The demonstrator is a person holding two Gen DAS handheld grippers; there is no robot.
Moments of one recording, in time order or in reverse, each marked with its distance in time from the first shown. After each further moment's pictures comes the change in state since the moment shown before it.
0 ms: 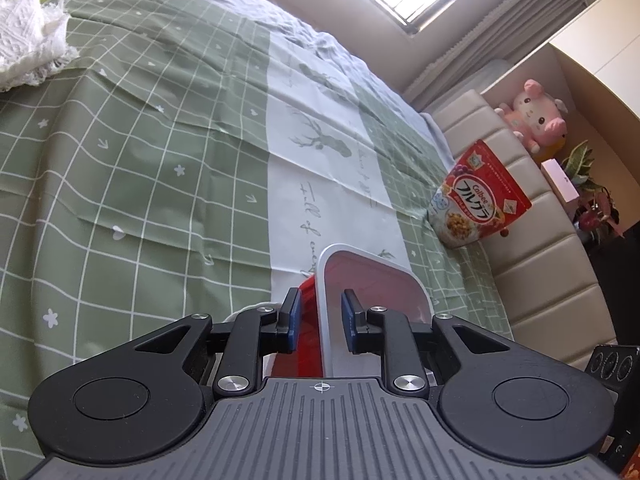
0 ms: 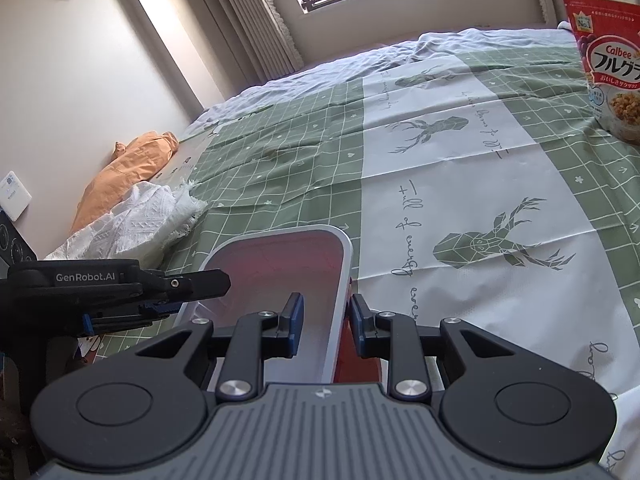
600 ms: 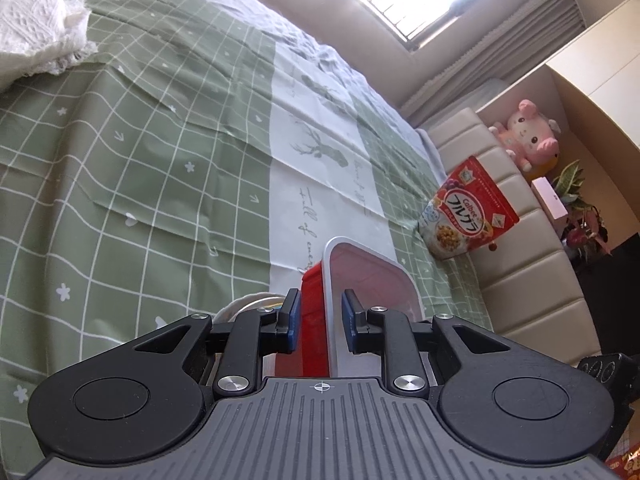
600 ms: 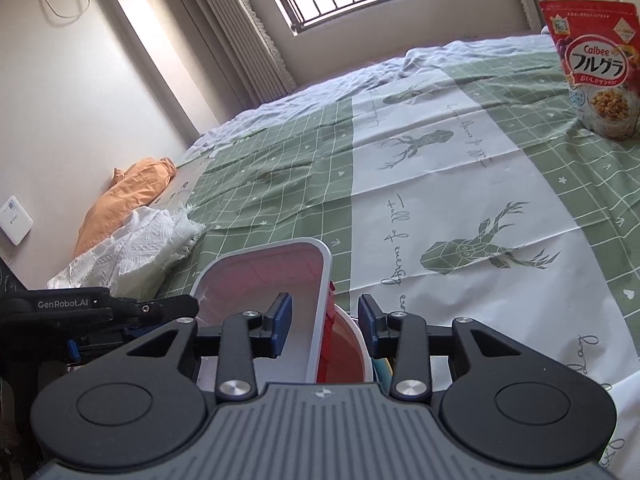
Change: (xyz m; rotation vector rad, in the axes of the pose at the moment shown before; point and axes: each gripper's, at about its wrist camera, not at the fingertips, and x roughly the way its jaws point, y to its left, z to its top) left arm -0.035 0.008 -0.018 -0.045 -0.061 -0.026; right arm -0.035 -0.013 -0.012 0.046 -0.114 -0.015
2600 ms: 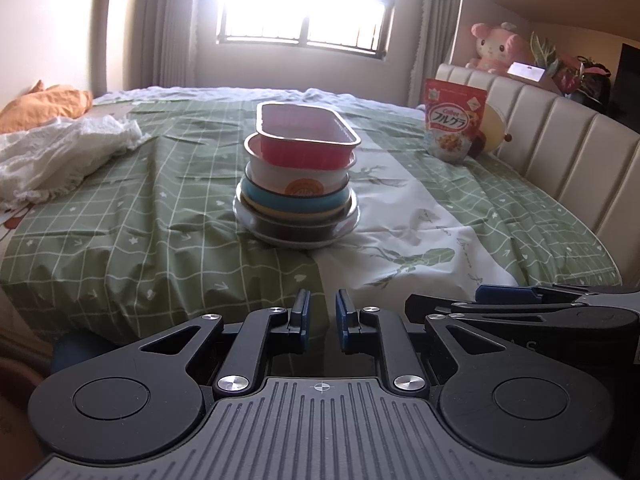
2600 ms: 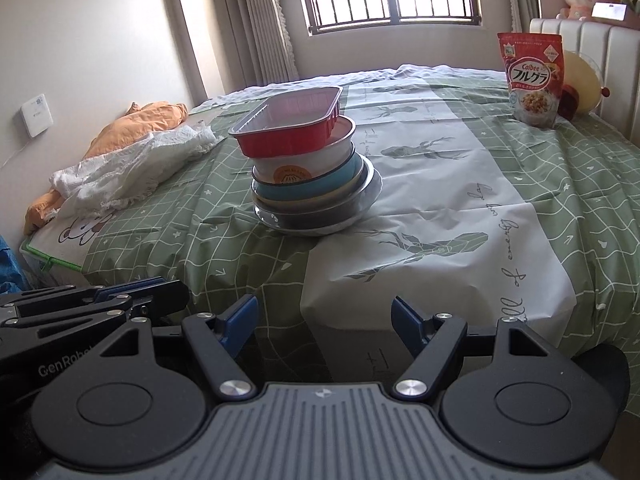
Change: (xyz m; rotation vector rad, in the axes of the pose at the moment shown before) left arm -0.131 -0.100 -0.314 0.494 -0.207 0.326; right arm -0.179 0.025 -0.221 -0.200 0.001 -0.109
